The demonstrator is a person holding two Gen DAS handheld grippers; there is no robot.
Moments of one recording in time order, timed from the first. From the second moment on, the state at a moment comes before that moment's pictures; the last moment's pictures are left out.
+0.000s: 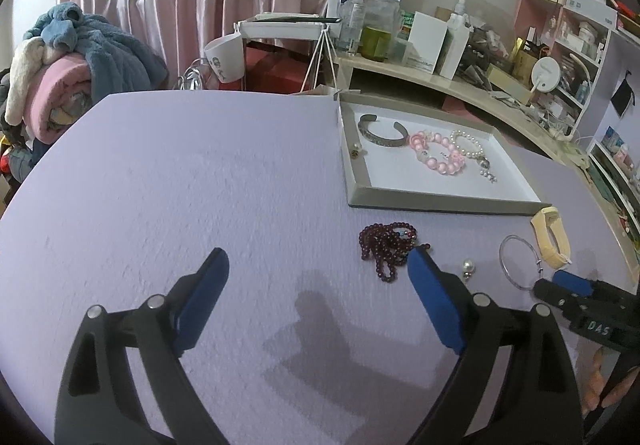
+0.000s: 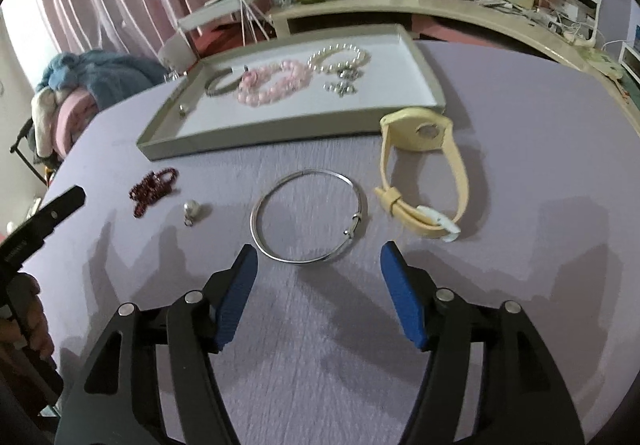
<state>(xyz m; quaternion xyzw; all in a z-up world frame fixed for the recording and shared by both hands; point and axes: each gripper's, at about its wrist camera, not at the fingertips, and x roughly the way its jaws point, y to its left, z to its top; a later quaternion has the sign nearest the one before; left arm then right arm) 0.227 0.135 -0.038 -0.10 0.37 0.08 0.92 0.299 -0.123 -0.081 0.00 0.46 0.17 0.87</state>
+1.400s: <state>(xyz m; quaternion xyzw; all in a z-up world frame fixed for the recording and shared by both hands) 0.252 0.121 -0.049 -0.08 0.39 0.04 0.91 0.305 -0.102 -0.079 -0.04 0.45 0.18 0.87</state>
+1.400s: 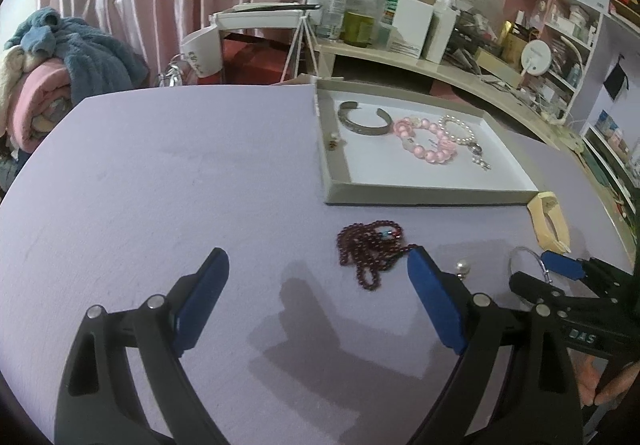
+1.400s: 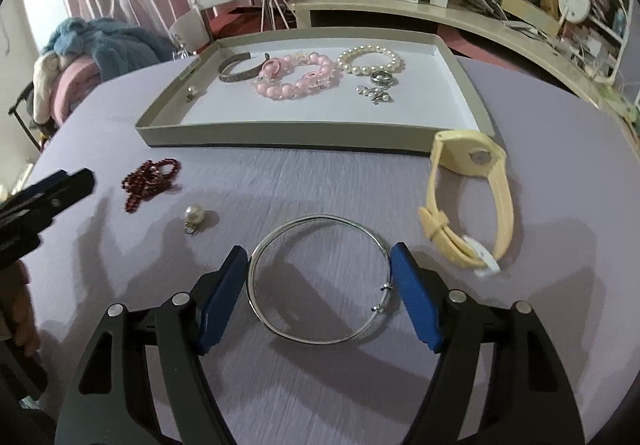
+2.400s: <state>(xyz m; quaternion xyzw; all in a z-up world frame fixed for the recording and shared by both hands) 0.304 0.080 -0.071 -0.02 0.44 -0.01 0.90 0.304 -0.129 -0.034 0.04 0.41 0.18 0.89</state>
